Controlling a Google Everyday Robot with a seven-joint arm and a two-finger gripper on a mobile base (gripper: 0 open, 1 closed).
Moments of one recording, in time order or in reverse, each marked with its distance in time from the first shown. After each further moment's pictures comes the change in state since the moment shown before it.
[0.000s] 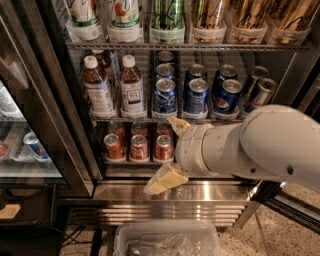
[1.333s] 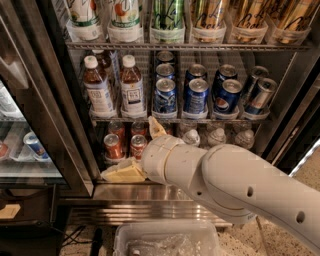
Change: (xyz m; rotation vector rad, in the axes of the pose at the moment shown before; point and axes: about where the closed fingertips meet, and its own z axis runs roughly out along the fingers) arm -0.049 0.002 0.058 0.186 -0.263 0.265
